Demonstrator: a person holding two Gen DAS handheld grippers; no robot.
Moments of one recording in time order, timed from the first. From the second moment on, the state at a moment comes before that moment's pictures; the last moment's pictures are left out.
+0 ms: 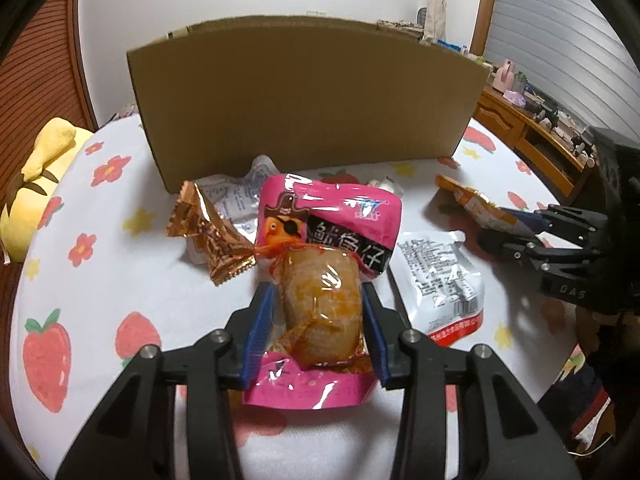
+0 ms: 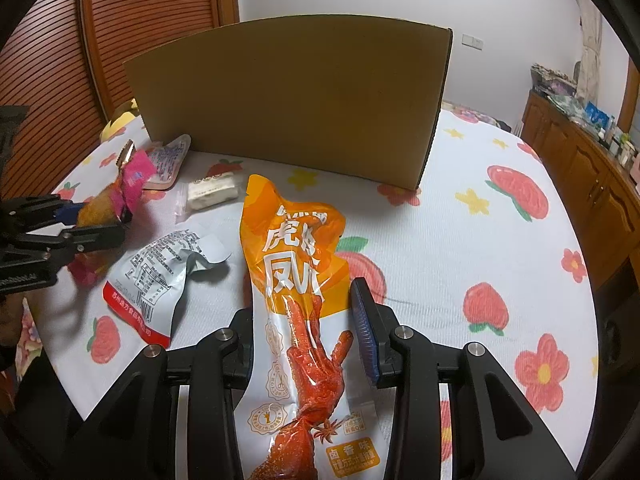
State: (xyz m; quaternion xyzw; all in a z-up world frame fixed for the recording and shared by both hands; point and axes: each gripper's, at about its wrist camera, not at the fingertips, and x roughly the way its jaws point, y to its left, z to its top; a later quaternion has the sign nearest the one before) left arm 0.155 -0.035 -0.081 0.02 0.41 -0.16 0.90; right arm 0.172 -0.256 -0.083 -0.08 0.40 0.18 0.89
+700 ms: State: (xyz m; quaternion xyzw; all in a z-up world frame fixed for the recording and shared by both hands) left arm 0.140 -0.038 -0.052 0.01 0.38 -0.18 0.91; right arm 0.158 -0.247 -0.070 -0.11 0.38 0.17 0.90
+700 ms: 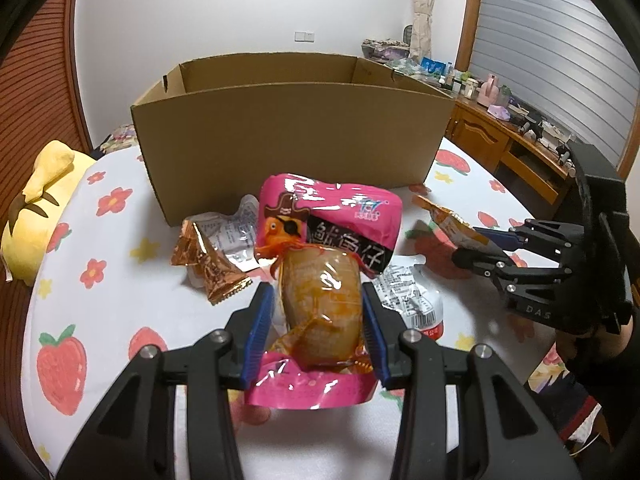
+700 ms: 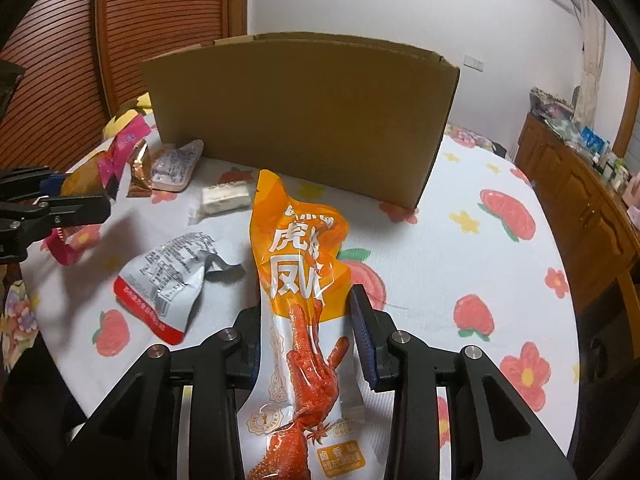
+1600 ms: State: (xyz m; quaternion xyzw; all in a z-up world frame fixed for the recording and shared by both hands) left arm 0.156 -0.033 0.031 0.03 0.31 -0.18 0.93; right arm 0.165 -0.229 0.034 -0.14 0.28 0.20 0.93
